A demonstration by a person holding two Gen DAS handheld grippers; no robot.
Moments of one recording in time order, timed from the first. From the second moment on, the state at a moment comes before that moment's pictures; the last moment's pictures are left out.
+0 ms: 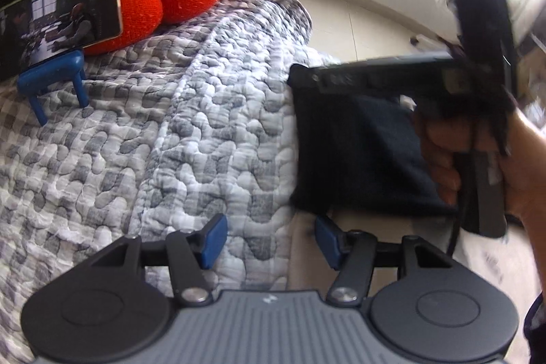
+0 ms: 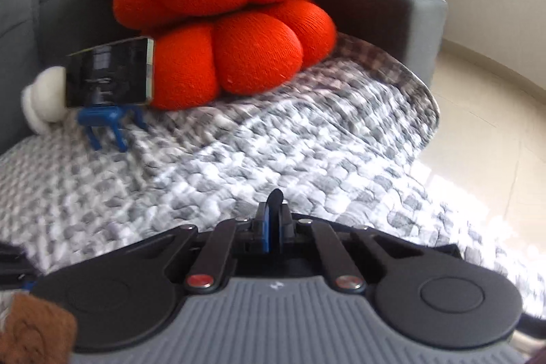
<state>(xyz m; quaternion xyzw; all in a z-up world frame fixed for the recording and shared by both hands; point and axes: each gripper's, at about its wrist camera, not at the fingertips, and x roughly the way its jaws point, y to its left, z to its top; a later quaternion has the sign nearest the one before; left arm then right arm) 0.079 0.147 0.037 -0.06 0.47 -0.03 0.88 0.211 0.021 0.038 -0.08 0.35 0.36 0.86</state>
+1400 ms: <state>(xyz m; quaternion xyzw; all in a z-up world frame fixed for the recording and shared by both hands) 0.113 0.145 0.038 -0.13 0.42 0.03 0.90 0.171 -0.073 0.074 -0.07 0.36 0.35 0.86</state>
